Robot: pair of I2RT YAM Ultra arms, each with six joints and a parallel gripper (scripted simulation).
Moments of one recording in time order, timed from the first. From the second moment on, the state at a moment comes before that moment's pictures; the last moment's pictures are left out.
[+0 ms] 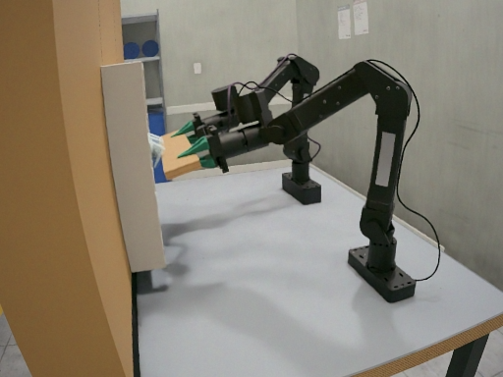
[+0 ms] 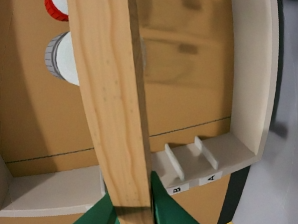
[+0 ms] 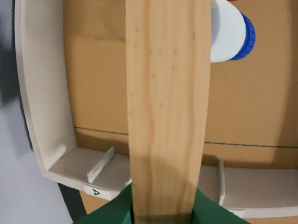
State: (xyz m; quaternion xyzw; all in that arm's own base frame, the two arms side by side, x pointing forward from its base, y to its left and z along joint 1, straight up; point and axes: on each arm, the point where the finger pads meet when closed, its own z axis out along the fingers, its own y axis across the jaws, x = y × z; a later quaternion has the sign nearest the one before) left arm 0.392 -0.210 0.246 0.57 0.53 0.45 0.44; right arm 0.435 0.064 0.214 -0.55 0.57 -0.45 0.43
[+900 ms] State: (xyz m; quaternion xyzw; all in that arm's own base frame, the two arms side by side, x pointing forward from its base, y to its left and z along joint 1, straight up) left arm 0.393 -0.210 0.247 0.57 0.53 0.45 0.44; right arm 0.435 0.064 0.215 -0.55 0.57 -0.44 0.42
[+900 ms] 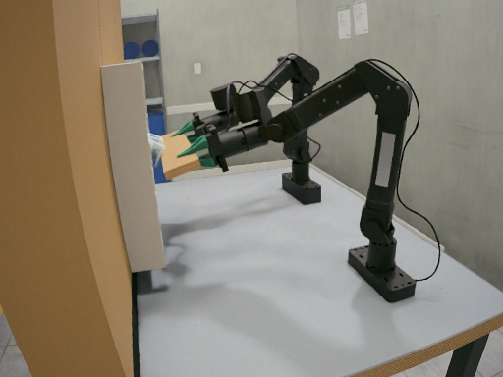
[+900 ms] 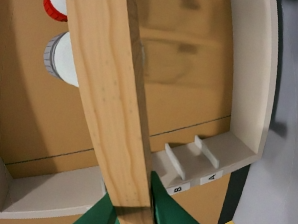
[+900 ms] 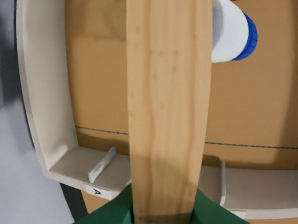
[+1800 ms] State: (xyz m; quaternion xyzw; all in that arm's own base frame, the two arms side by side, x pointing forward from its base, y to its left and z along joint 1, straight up) left arm 0.435 -0.206 0.265 0.55 0.53 0.46 0.45; right arm 0.479 0.066 0.234 -0.53 0.56 -0.46 0.44
